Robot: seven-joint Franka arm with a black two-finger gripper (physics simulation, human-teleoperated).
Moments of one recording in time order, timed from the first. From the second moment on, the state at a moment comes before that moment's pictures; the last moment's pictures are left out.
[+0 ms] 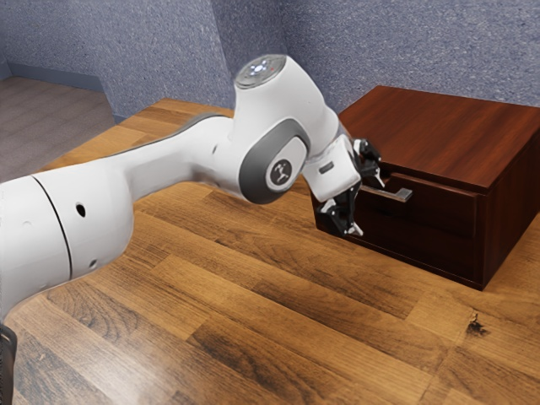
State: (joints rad) arm -0.07 0.36 -0.08 -1.45 -0.03 2.26 1.43
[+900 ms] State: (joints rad) arm -0.07 0.17 -0.07 -1.67 -0.06 2.27 1.41
